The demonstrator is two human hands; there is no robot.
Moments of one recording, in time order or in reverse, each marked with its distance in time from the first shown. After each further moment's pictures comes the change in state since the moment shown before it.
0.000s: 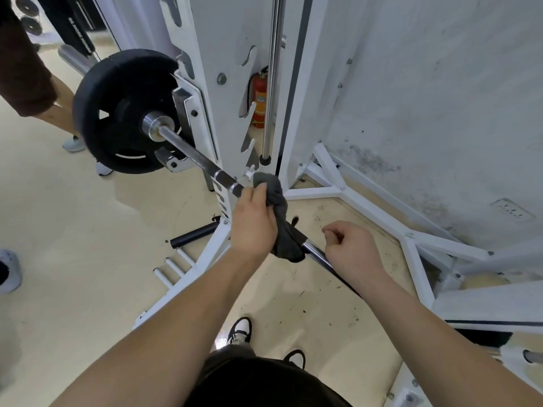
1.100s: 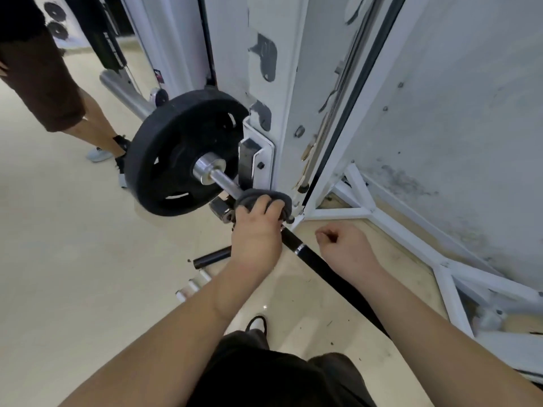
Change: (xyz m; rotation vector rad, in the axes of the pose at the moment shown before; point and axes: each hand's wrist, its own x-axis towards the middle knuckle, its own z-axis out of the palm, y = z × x) left_hand 0.132 -0.112 -0.058 0.411 -0.094 0.207; right_hand 0.117 -0.143 0.098 -0.013 -0.142 0.005
